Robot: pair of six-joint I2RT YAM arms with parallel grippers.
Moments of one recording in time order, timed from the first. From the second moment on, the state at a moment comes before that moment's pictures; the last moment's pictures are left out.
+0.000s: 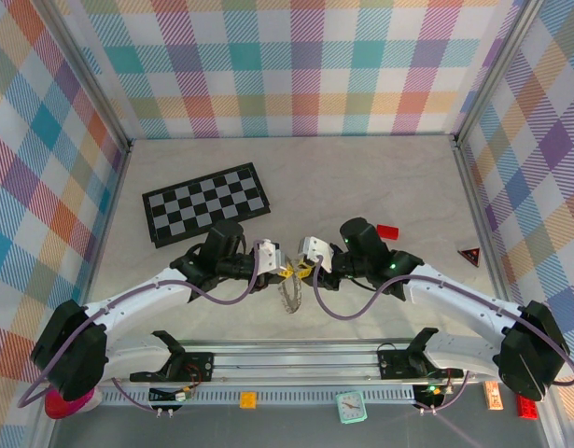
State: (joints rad) left arm -0.69 1.17 0.63 -0.04 0.69 0.53; right arm 0.79 1.13 0.71 -0.21 -0.49 -0.40
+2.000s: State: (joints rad) left arm -0.70 1.10 0.52 0.07 0.67 0.34; right arm 0.78 1.23 0.74 -0.20 -0.65 -0.43
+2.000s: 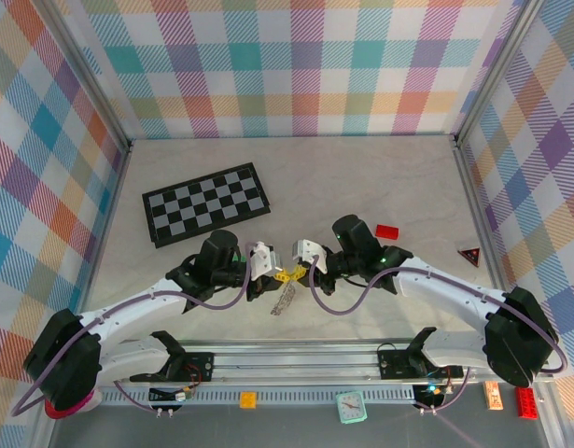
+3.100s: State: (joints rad) left arm -0.70 1.18 0.46 0.32 0.62 -0.03; right arm 0.78 0.93 0.64 -0.30 -0.43 0.10
